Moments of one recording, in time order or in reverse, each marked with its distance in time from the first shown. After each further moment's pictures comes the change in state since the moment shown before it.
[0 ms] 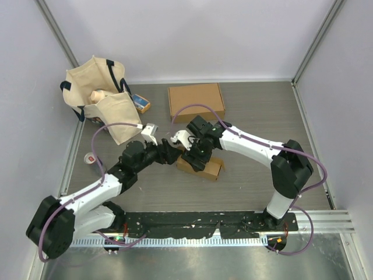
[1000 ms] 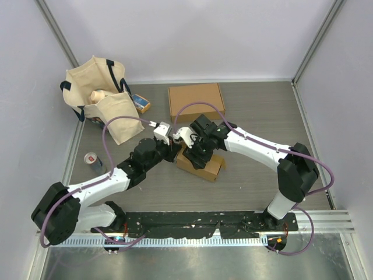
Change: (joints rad) left arm -0.120 0.187 0.120 0.023 -0.122 0.255; right arm -0.011 -0.064 -0.051 0.056 -0.013 0.034
